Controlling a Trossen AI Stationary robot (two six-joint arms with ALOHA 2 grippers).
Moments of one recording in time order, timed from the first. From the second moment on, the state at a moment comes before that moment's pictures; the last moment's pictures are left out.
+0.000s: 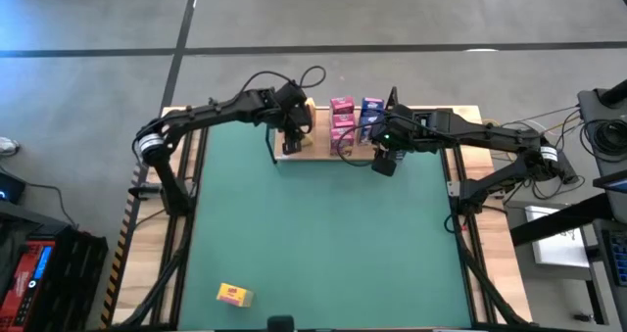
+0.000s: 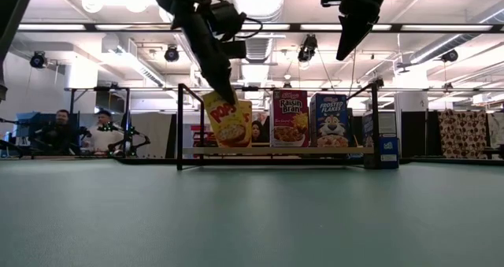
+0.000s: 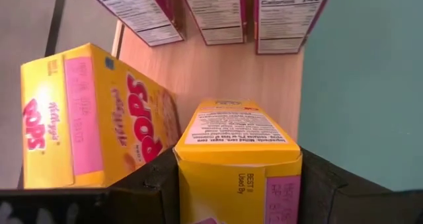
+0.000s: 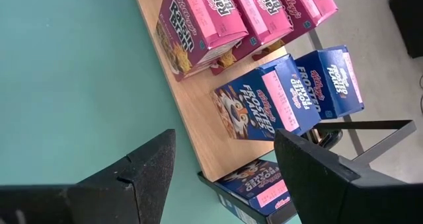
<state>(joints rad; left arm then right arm) 0.50 1.77 1.49 -0.73 0.01 0.42 -0.22 1.35 1.35 -1.06 0.34 -0.01</state>
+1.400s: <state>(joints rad) 0.53 1.73 1.56 -0.93 -0.04 0.36 -0.22 1.35 1.35 -1.06 0.34 -0.01</state>
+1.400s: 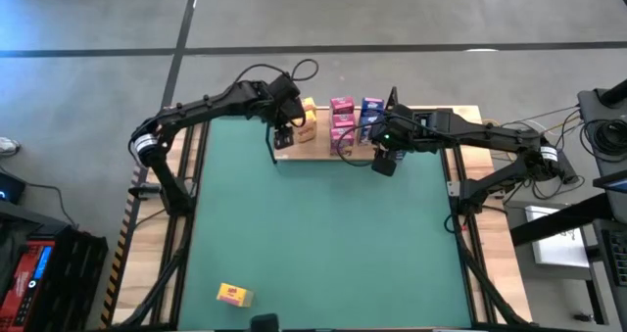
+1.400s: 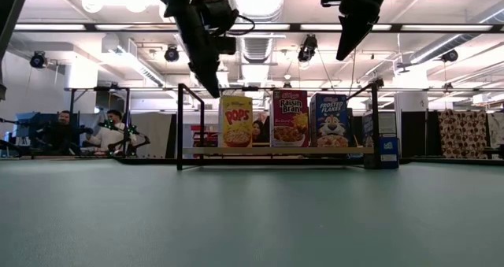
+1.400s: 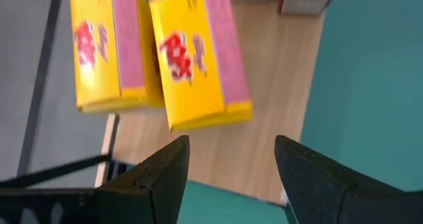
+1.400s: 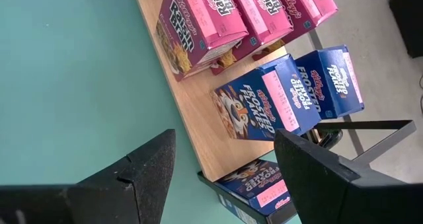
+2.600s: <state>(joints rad) 0.09 1.32 1.00 -0.73 -0.44 -0.58 -0.22 1.35 1.35 -1.06 0.34 -0.01</state>
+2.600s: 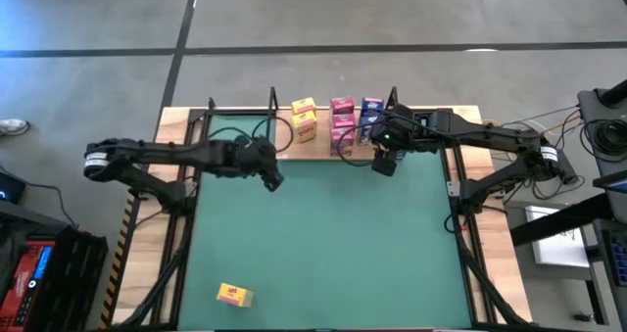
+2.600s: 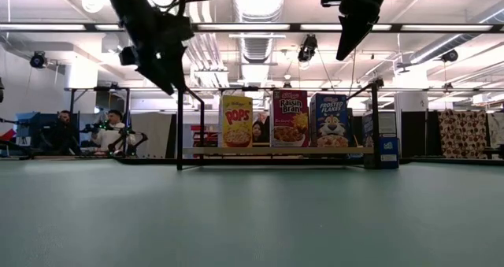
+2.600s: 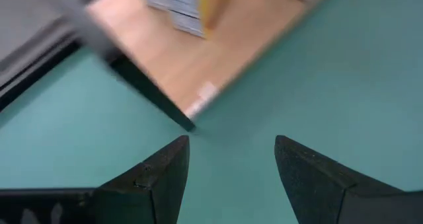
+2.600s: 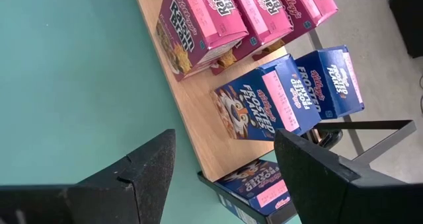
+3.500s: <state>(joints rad) 0.02 1.61 0.82 -0.45 -0.90 -1.05 -0.22 1.35 1.35 -1.06 0.34 -0.01</state>
